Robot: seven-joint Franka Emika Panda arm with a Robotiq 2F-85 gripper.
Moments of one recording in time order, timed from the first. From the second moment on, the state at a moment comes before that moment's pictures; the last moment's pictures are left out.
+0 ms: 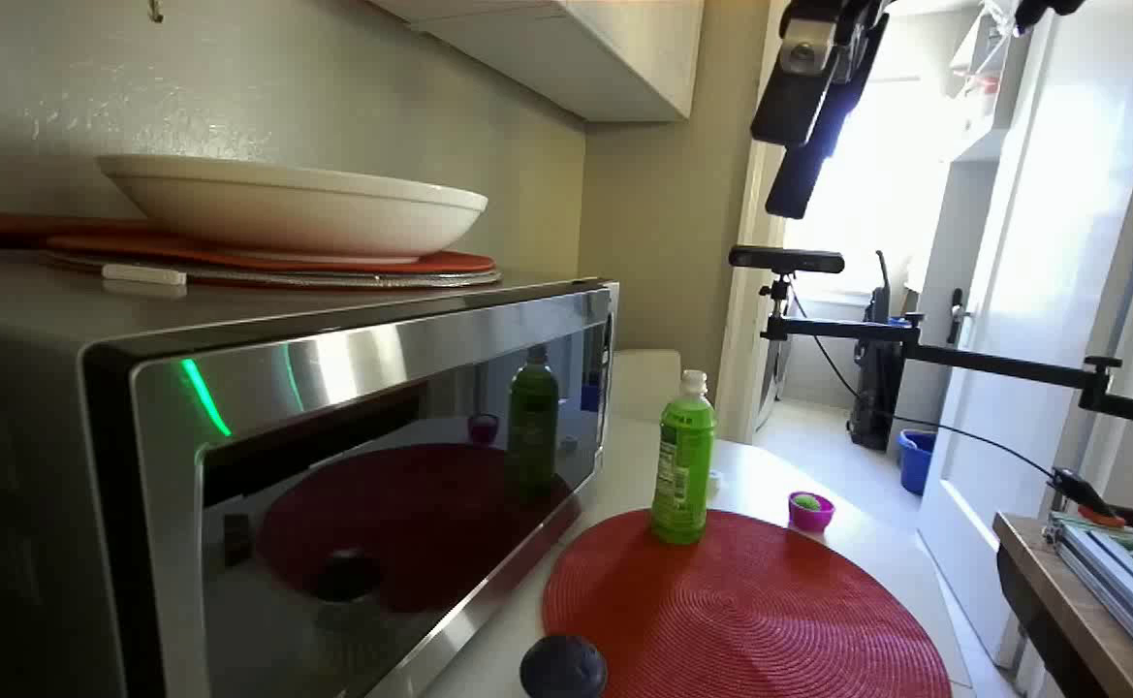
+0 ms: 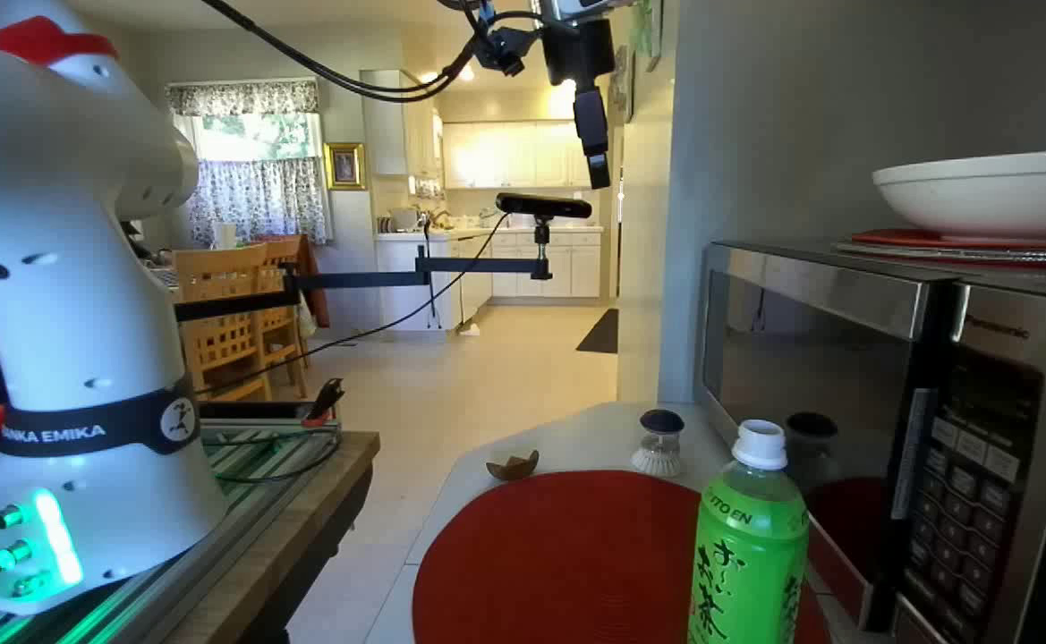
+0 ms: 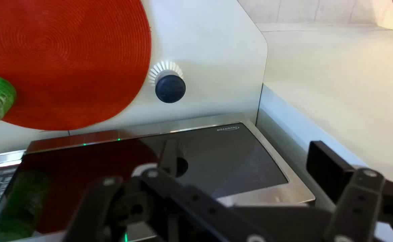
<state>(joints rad) 0.16 -0.40 0.24 -2.43 0.29 2.32 0.32</state>
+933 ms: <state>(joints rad) 0.14 -0.30 0.25 -2.47 0.21 2.46 0.34</state>
